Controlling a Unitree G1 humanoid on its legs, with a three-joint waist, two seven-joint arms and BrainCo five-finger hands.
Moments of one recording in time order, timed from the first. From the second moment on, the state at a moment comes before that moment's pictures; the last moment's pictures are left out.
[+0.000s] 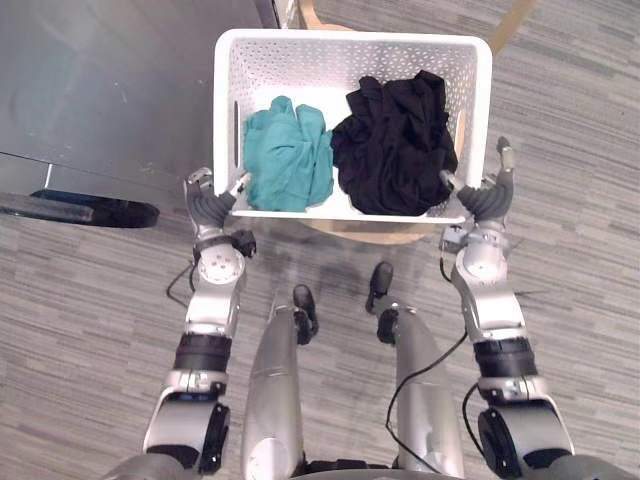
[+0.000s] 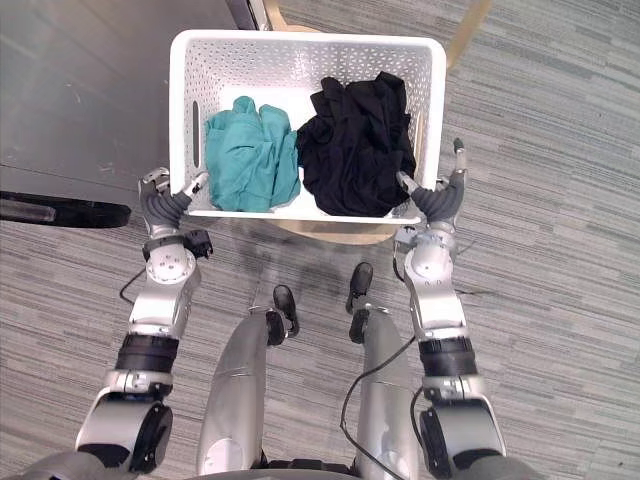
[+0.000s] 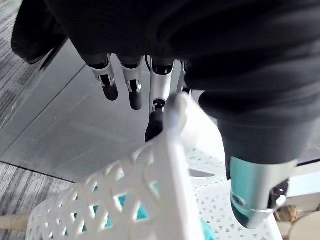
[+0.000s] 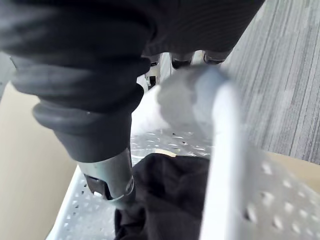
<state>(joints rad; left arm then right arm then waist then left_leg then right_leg) -0.33 0.08 0.05 0.02 -0.03 0.02 0.50 -0.34 -0.16 -0.06 -0.14 -0.09 0.07 -0.47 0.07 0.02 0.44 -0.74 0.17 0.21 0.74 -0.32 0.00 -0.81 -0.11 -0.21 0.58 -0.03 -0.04</state>
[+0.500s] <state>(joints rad) 0.11 0.01 0.04 0.13 -0.03 0.00 0.29 0.09 -0.11 -0.05 0.01 -0.18 0.03 -0.28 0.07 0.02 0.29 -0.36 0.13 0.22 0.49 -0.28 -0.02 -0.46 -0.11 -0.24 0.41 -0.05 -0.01</state>
